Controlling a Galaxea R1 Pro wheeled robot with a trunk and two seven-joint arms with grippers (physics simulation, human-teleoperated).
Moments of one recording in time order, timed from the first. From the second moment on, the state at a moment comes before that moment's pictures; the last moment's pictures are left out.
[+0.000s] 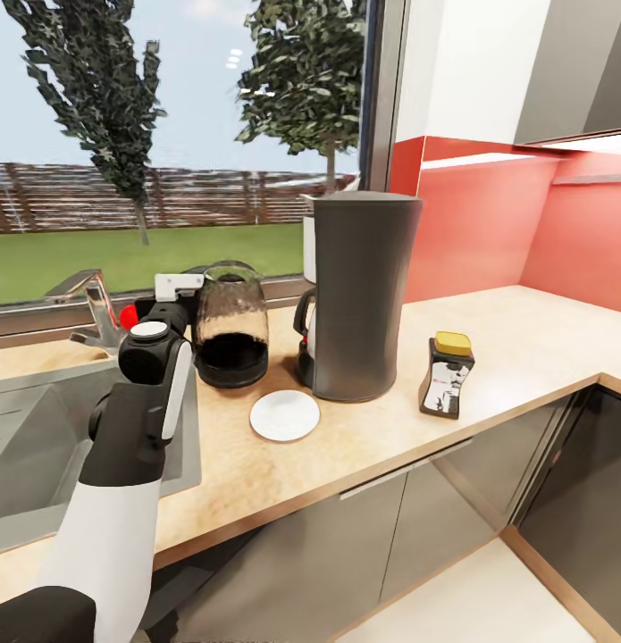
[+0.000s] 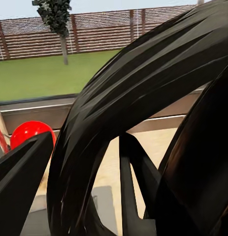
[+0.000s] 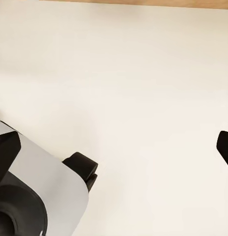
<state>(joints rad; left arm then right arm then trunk) -0.88 -0.09 -0.07 -1.58 -0.14 0.82 0.30 -0.02 -0.38 0.44 -0.41 -0.19 -0.33 0.43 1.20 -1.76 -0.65</state>
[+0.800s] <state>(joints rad) -0.88 -0.09 -0.07 -1.58 -0.14 0.82 0.30 -0.02 -0.38 0.44 -0.41 -0.19 -0.33 0.43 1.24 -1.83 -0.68</state>
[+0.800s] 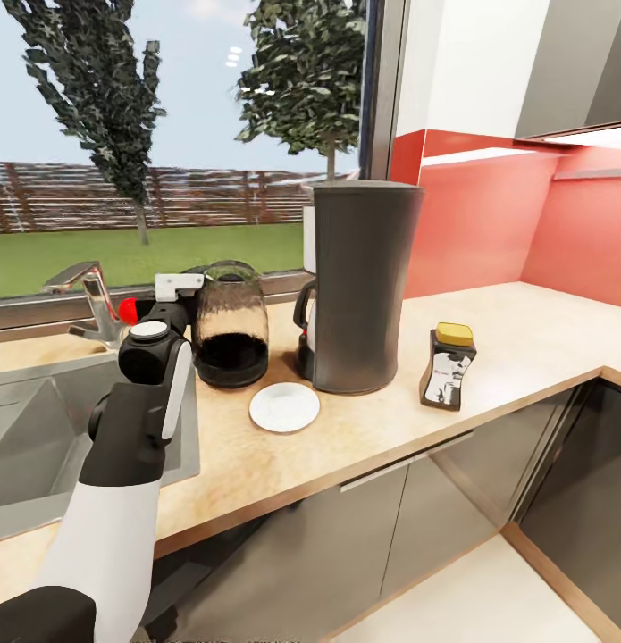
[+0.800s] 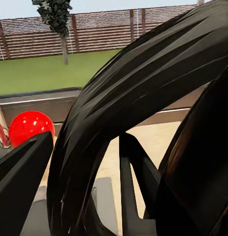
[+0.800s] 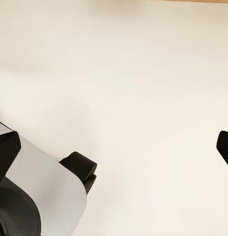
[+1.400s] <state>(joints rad) -0.88 -0.09 -0.07 -1.58 -0.14 0.82 0.30 -0.02 -0.38 0.44 -0.41 -0.19 -0.33 0.43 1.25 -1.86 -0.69</state>
